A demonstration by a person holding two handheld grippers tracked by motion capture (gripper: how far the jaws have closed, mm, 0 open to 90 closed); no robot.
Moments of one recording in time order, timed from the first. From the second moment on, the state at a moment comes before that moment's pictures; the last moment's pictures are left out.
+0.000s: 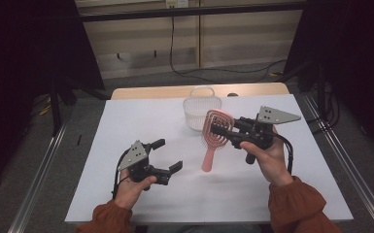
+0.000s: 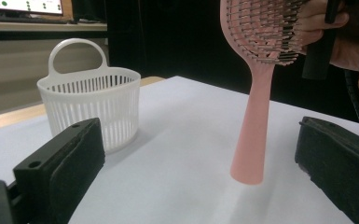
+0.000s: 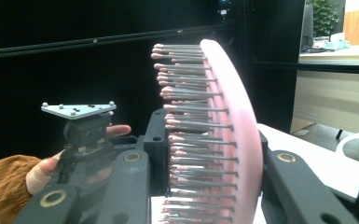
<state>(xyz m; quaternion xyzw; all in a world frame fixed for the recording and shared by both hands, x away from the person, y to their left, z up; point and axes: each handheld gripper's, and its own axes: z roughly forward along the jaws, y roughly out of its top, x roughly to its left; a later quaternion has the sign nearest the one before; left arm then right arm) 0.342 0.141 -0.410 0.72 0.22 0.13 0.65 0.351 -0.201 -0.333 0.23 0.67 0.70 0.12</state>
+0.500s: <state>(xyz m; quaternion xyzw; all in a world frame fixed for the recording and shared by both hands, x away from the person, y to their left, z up) 0.322 0.182 -0.402 0.70 0.24 0.21 0.64 0.353 -0.199 -0.329 0.24 0.67 0.69 0.14</state>
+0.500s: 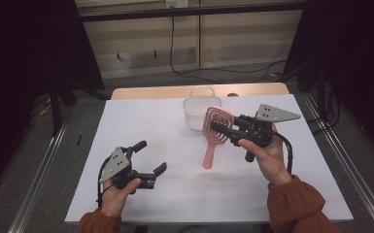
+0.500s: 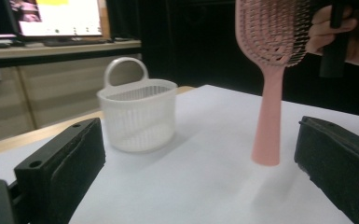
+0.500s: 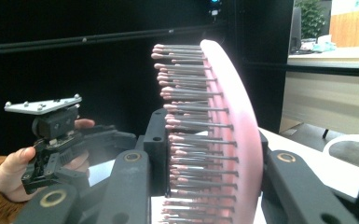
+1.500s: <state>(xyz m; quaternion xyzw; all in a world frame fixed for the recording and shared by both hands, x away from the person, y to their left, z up) 0.313 0.231 -0.421 0.67 0.32 0.27 0.62 0.386 -0.188 -0.317 0.27 0.66 0.68 0.18</state>
